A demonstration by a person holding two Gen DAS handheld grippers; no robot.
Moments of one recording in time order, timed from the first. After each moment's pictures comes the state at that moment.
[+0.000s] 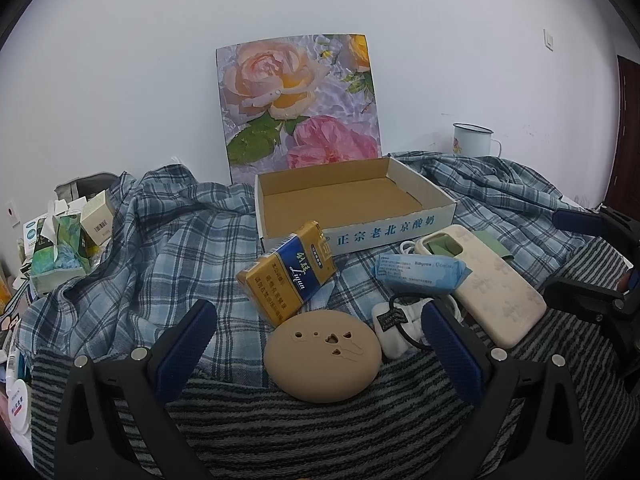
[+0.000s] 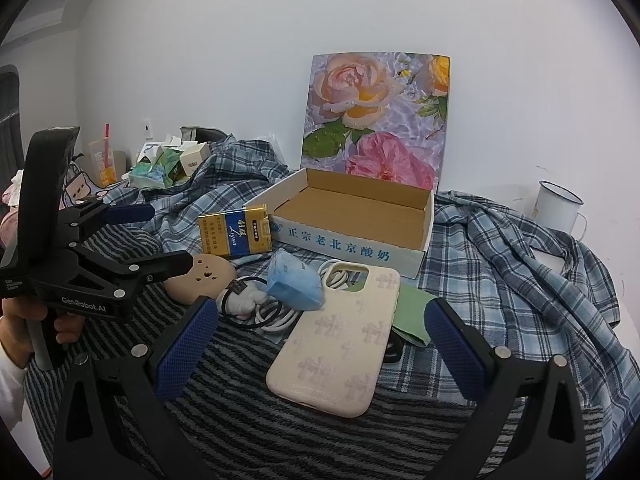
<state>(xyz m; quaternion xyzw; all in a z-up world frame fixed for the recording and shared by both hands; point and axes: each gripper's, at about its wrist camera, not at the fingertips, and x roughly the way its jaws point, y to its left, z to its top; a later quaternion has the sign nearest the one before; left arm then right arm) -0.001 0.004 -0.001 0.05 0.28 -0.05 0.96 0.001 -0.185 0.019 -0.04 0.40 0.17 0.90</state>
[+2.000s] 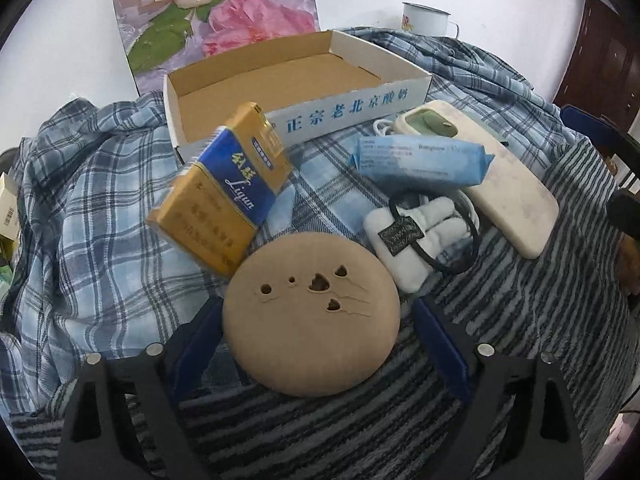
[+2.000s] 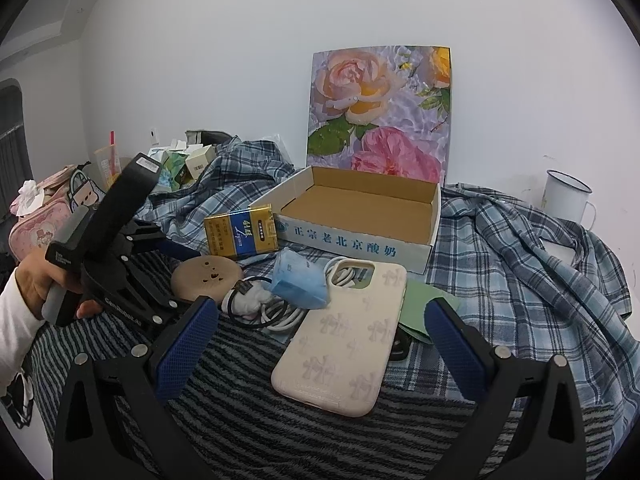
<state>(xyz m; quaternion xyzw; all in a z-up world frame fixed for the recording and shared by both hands) 0.062 0.008 -0.046 0.11 0.48 -0.17 0.85 0.002 -0.187 0.016 -0.01 0.41 0.18 0.90</state>
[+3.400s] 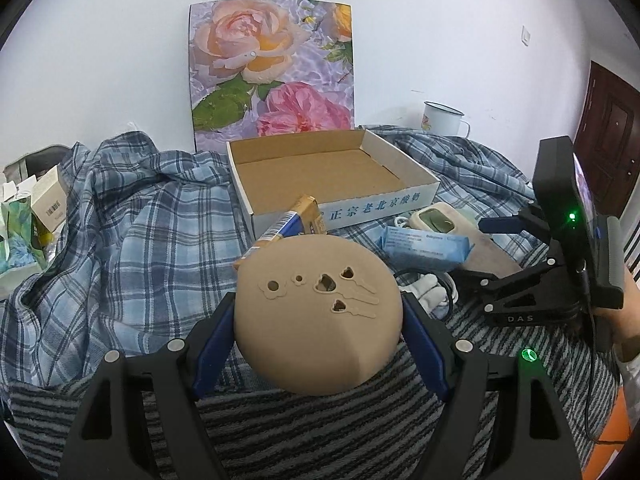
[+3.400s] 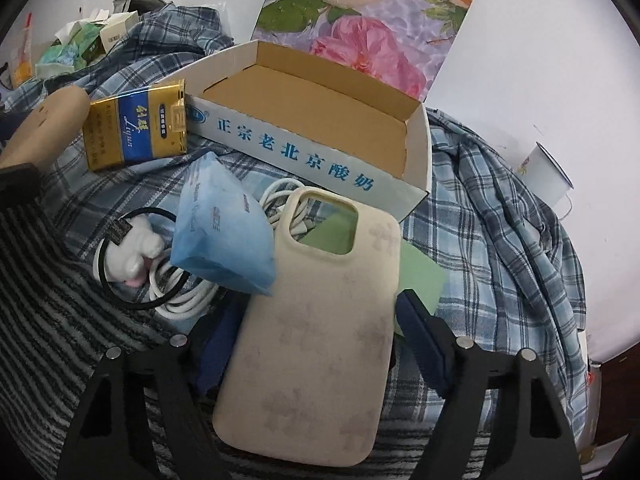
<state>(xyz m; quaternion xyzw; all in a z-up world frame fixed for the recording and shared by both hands) 0.030 0.047 -0.003 0.04 0.35 -0.15 0.92 0.068 -0.148 -0.054 -0.17 0.57 0.05 0.80</state>
